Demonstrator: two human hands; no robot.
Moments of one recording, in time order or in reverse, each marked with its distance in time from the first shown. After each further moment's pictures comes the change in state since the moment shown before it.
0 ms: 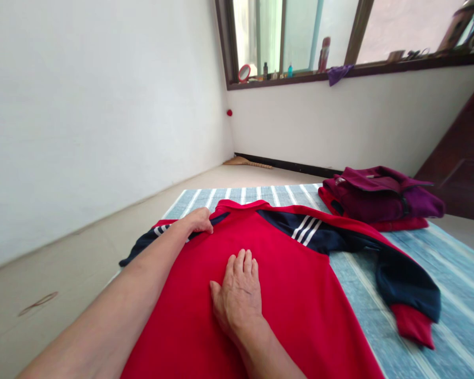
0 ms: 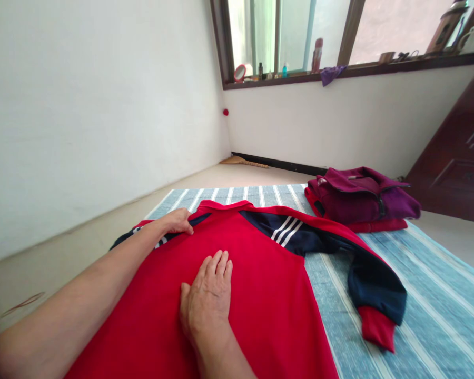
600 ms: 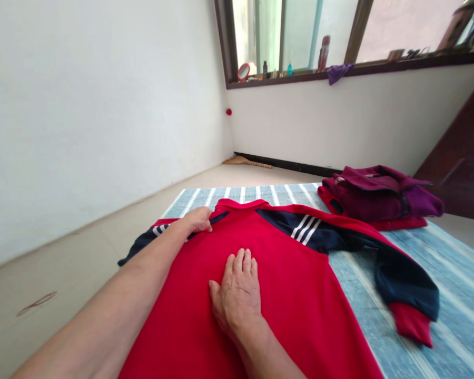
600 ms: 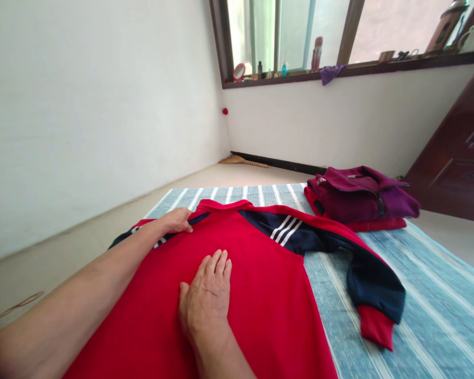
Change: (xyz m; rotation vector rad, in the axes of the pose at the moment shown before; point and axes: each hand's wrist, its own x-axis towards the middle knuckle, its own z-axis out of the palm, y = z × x) left_hand 0.008 -0.007 0.003 0.019 0.040 0.060; right_hand 0.000 -0.001 -0.002 0.008 -0.001 0.009
